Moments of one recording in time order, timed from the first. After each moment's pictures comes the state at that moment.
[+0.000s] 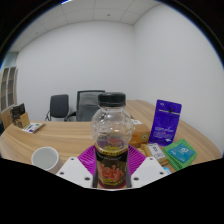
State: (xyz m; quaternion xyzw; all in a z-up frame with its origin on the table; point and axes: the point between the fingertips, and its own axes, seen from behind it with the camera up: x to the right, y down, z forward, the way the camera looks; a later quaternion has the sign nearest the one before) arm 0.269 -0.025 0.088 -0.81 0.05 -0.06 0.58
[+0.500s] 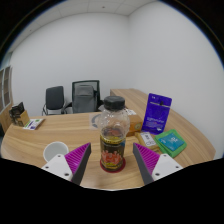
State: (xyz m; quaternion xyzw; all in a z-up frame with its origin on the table) arm 0.257 -0.081 0.101 -0.85 0.09 -0.07 0.52
